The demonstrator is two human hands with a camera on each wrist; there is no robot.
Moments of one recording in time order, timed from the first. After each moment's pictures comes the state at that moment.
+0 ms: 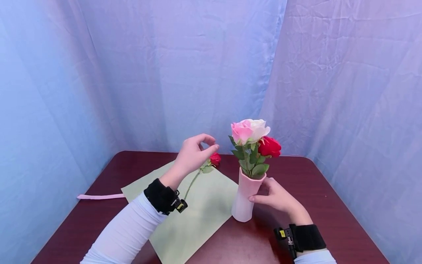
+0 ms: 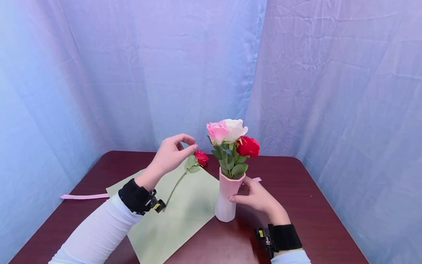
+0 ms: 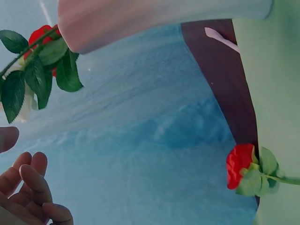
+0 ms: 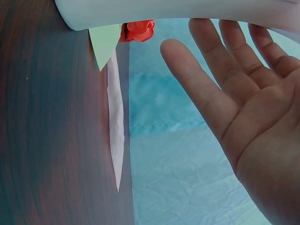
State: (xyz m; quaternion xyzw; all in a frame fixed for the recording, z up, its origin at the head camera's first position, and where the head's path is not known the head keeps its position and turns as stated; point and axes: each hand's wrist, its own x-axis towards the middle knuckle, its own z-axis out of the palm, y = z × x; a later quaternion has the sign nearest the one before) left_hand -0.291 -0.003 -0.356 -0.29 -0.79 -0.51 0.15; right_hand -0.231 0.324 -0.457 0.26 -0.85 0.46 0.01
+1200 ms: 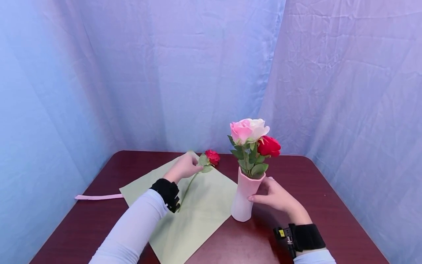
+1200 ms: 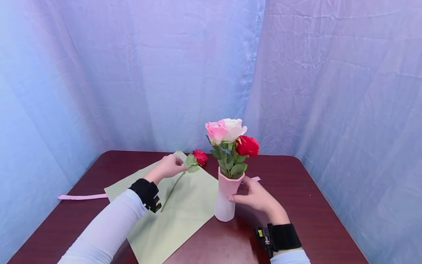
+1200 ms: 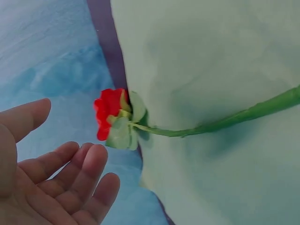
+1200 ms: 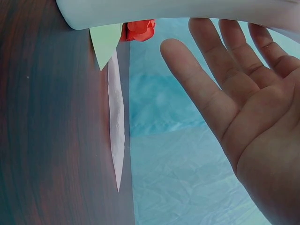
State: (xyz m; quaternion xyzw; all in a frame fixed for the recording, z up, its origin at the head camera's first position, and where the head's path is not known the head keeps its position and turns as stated) left_hand -0.364 -0.019 -0.446 -0.23 -0.91 -0.36 0.00; right_hand -0.233 0.325 -0.459 0.25 -0.85 0.45 0.02
